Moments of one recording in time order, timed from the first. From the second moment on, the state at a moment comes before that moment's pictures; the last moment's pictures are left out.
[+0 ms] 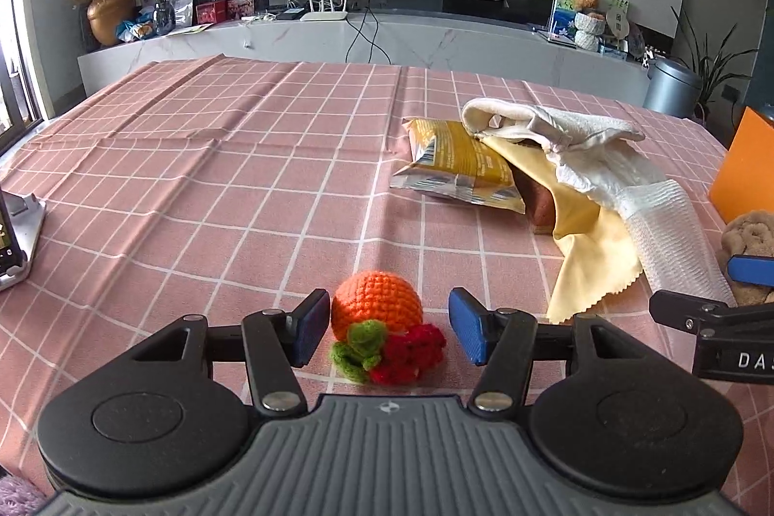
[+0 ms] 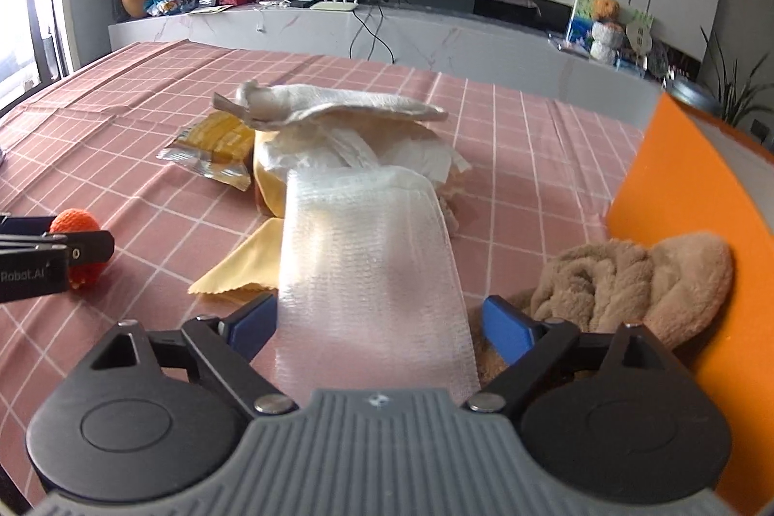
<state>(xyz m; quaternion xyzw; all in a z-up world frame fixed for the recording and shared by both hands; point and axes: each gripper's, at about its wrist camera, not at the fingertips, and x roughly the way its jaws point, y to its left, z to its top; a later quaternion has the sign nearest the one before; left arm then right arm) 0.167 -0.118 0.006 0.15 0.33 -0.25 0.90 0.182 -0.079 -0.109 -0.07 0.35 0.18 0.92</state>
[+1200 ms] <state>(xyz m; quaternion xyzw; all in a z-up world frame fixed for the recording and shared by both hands) 0.085 0.037 -0.022 -0.05 0.28 -0.12 0.95 0.111 -0.110 -0.047 -0.07 0.27 0.20 0.94</state>
